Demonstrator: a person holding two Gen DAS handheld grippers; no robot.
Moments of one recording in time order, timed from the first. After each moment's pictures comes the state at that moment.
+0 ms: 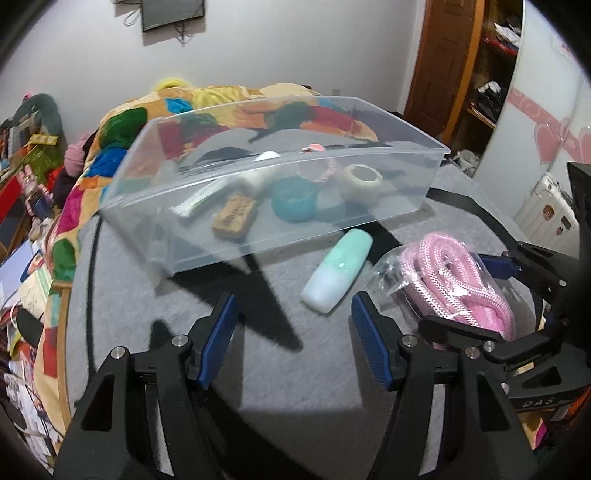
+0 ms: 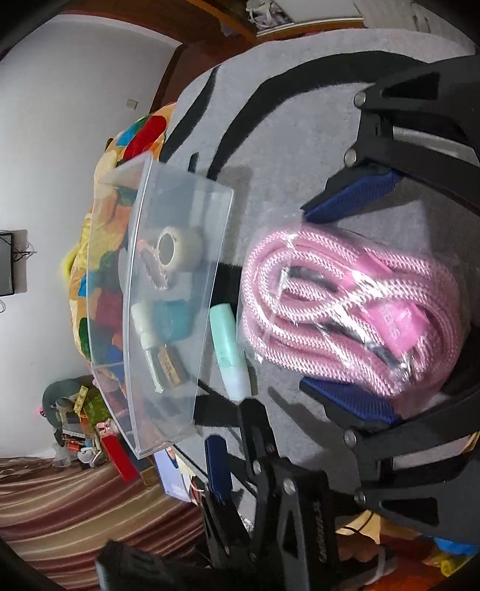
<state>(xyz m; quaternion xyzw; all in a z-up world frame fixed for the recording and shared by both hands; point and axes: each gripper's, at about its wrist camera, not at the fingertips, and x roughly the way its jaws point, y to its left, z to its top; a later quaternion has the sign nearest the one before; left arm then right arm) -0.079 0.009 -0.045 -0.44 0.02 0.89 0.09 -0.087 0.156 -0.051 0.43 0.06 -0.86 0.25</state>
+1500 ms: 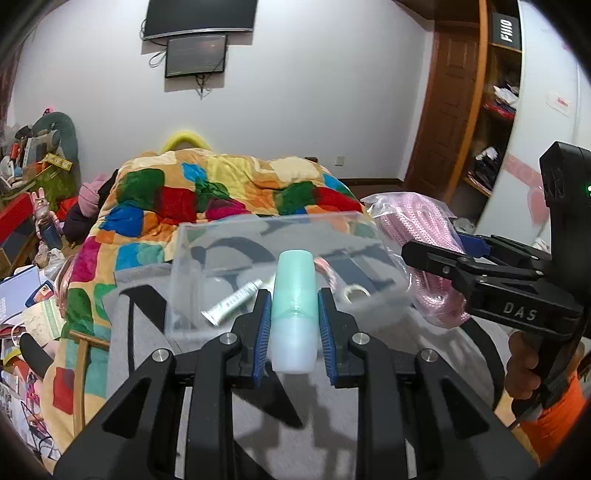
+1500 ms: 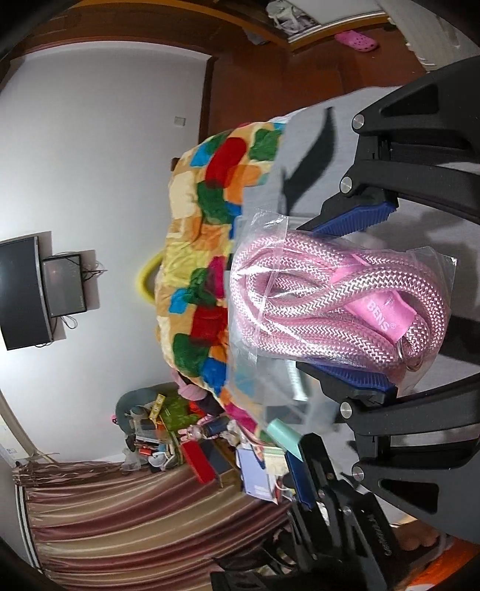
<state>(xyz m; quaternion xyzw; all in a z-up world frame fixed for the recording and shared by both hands) -0.094 -0.017 0.041 -0.32 -0.03 0.94 0.07 -0.146 0.161 0.052 0.31 0.01 -0.92 0.23</state>
